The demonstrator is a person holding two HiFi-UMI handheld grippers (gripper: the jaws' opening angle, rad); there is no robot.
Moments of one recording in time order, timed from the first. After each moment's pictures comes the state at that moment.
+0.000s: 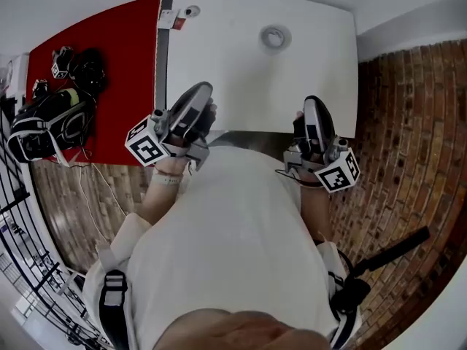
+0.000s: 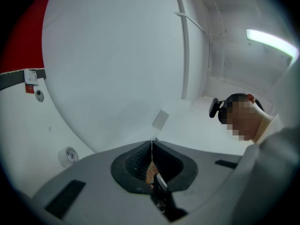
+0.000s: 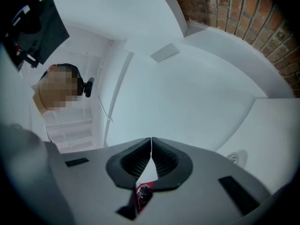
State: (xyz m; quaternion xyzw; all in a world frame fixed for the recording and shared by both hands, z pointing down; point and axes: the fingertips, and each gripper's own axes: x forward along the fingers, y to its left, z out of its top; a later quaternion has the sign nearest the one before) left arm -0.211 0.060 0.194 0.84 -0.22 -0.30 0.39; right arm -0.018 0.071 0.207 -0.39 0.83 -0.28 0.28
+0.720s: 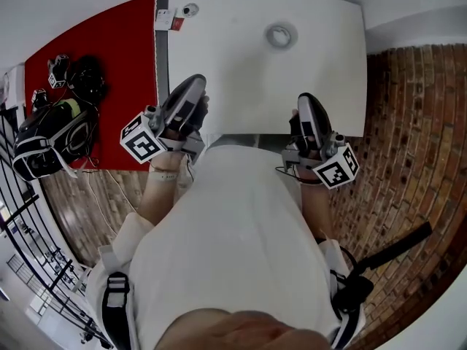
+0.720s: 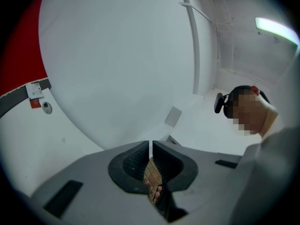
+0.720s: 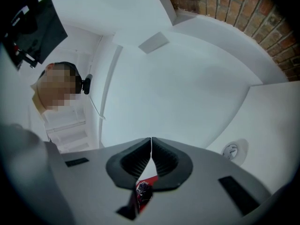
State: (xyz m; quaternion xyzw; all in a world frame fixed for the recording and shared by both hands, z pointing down) left arm -0.237 -0.006 0.228 0.85 -0.26 -0.23 0.41; right arm -0.044 0.024 0.245 -0.39 0.82 -0.32 0.26
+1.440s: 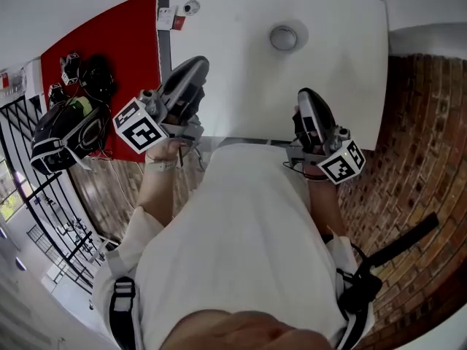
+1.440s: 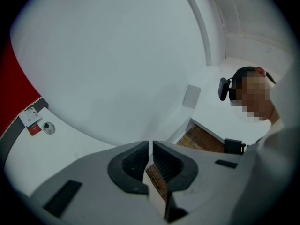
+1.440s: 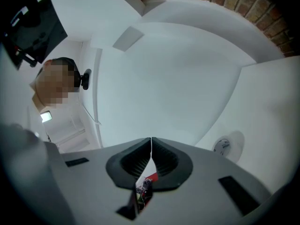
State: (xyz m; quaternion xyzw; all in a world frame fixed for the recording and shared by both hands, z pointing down) left arm -0.172 -0.101 0.257 0.86 -0.33 -0.08 0.38; right arm 0.003 -0.049 0.312 -0.36 0.80 -0.41 0.26
